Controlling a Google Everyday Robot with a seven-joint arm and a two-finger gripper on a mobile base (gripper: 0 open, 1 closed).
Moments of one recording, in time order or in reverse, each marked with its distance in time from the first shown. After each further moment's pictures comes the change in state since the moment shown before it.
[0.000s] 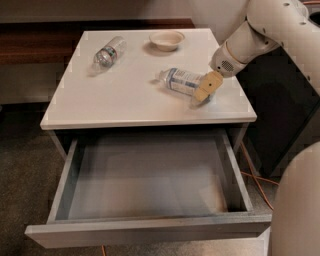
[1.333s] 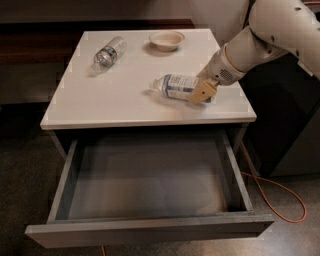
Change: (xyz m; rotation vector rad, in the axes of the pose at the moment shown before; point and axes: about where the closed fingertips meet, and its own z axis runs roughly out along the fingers) arm -0.016 0.052 -0.012 0.017 -0.060 -0.095
